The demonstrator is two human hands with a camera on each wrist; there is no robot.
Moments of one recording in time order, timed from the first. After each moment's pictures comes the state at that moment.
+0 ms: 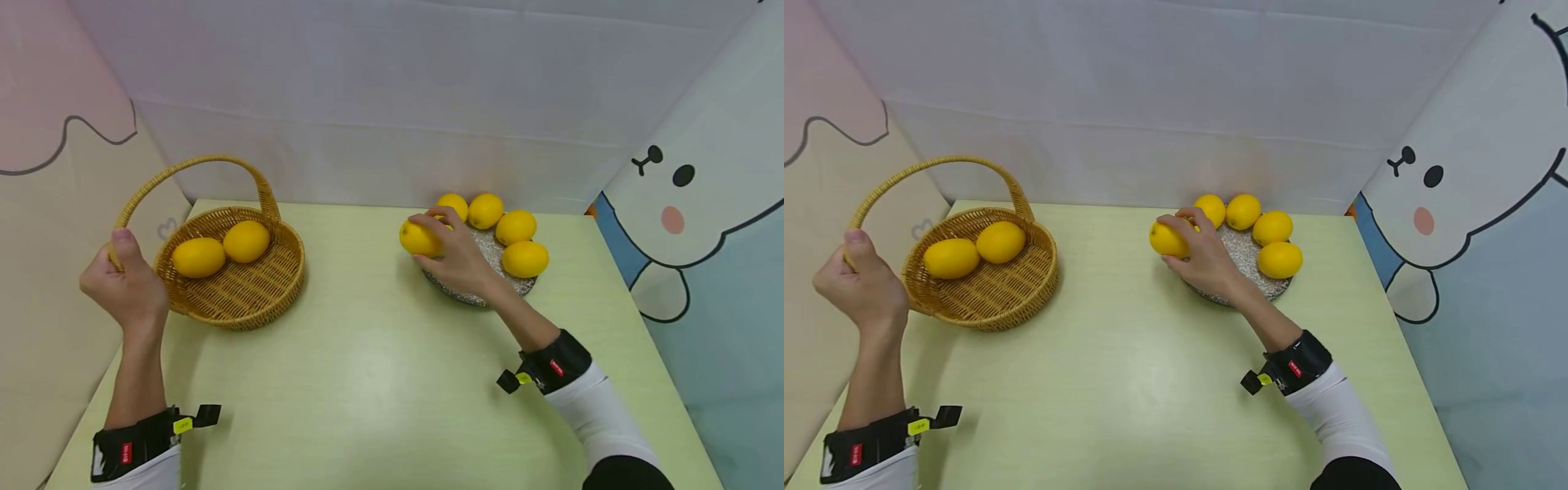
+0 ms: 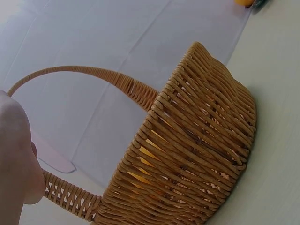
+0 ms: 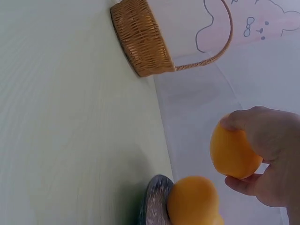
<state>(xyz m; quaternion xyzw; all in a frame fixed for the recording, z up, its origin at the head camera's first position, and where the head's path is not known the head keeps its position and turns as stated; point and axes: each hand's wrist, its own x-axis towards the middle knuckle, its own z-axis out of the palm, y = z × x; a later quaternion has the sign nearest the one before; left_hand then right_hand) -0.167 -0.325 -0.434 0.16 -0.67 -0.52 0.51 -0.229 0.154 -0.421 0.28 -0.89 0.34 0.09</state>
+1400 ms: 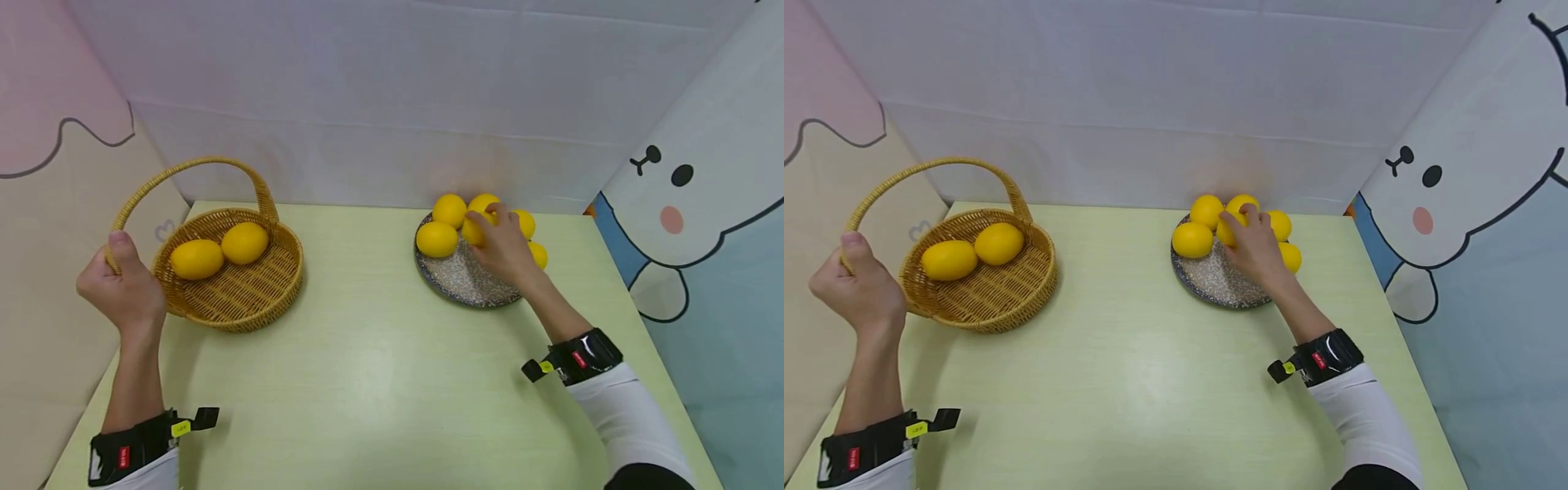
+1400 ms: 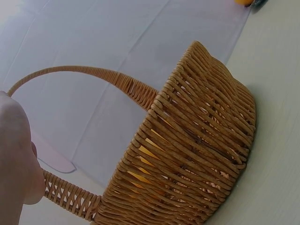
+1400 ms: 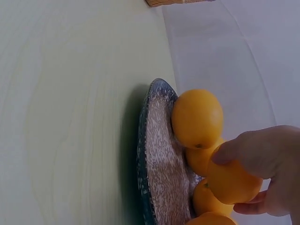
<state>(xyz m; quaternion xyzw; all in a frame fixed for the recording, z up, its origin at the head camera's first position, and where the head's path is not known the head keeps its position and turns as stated) -0.166 -0.324 -0.433 0.16 -0.67 -0.52 0.51 -0.255 0.236 -0.433 0.16 -0.97 0.16 0.07</state>
